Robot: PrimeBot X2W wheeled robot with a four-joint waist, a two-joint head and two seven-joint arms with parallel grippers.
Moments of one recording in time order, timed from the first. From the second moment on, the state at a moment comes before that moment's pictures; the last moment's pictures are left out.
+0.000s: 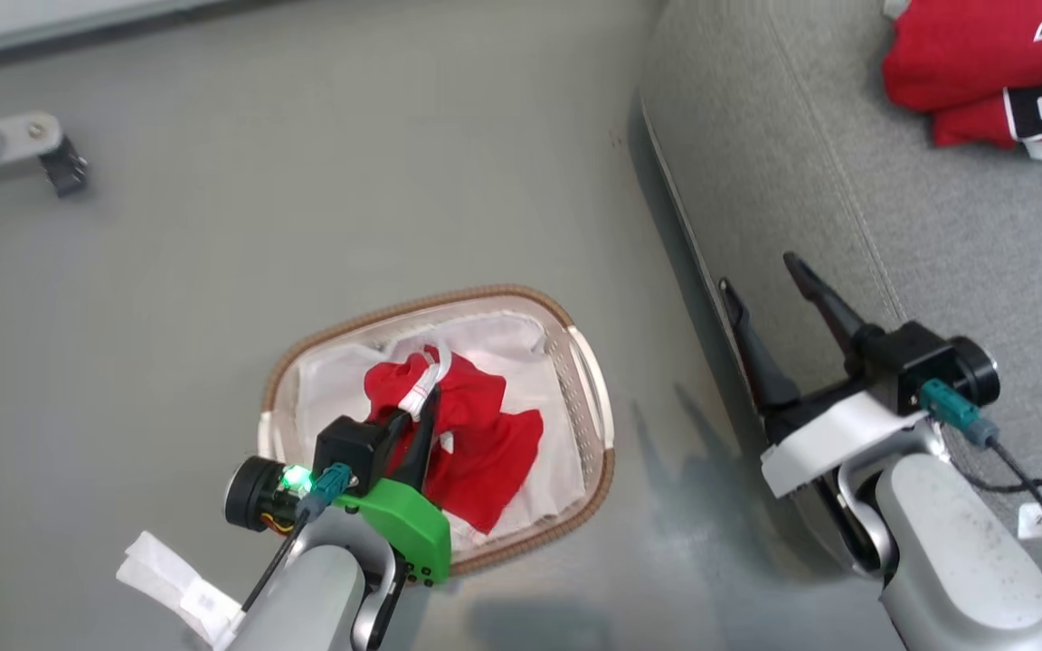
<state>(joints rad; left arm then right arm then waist) -0.39 0.08 -0.52 0.64 -0.32 -0.05 -0.26 -0.39 -0.19 0.29 0.27 0.26 0.13 -0.26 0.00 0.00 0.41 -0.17</state>
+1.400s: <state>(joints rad) -0.41 0.05 -0.60 0.18 -0.26 -0.12 -0.26 -0.55 -0.12 0.63 0.40 0.26 0.13 -0.26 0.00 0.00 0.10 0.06</state>
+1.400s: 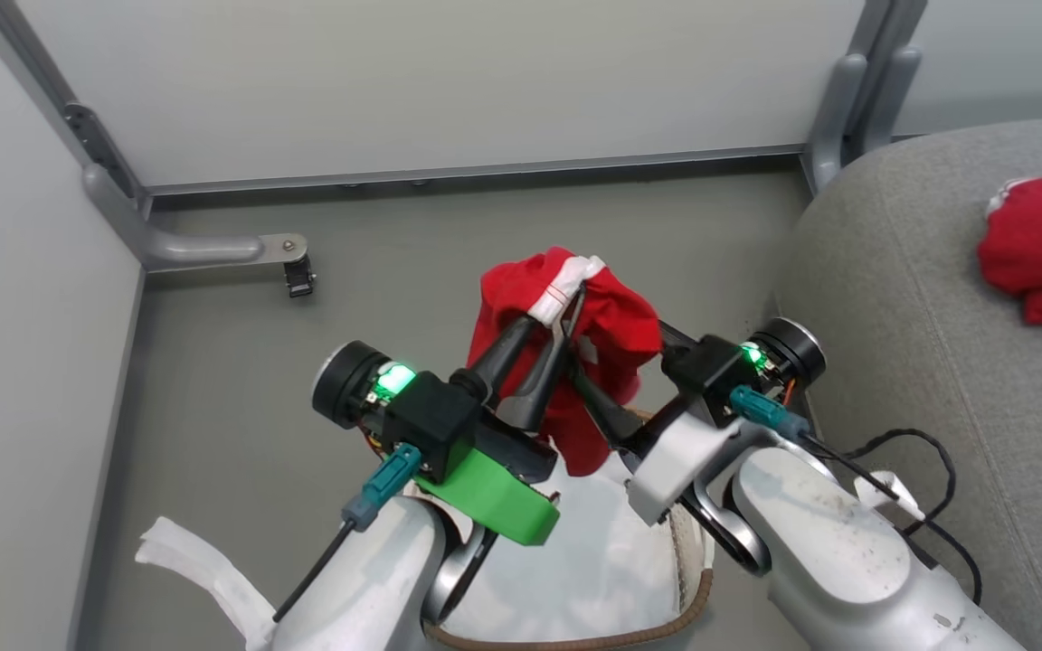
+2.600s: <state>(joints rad) -0.36 0.05 -0.48 0.33 -0.20 -0.11 -0.26 -0.49 -0.23 0.33 0.21 0.40 0.13 -0.26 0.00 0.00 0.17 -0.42</state>
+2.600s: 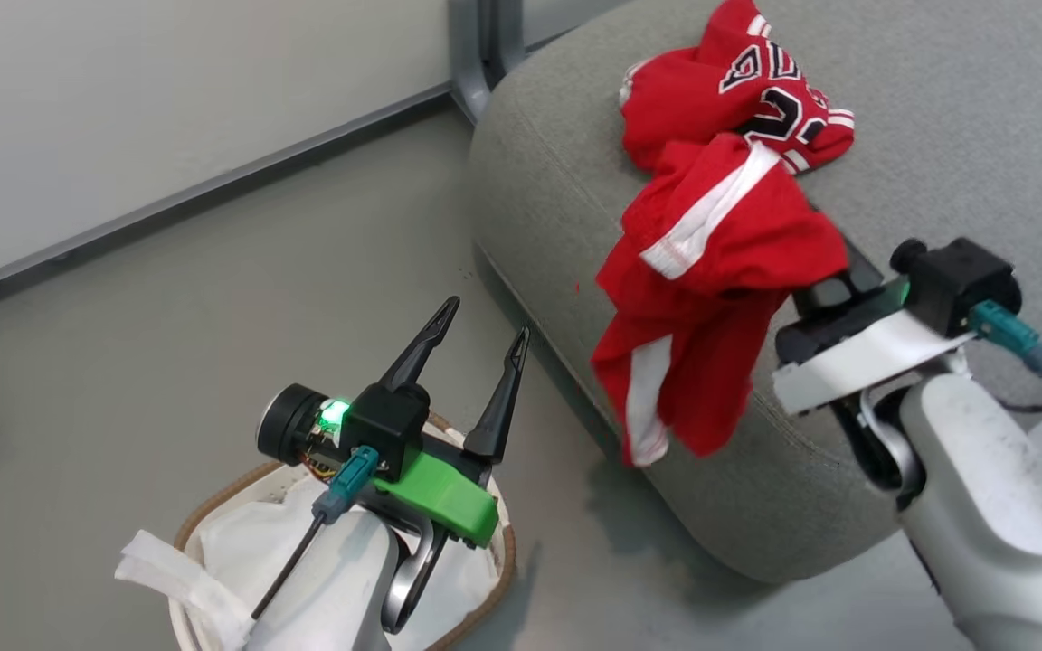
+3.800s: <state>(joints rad) -0.57 0.05 -0.52 0.42 -0.16 -0.11 -0.26 -1.03 -0.44 0.02 0.83 0.20 0.13 -0.26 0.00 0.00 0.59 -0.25</state>
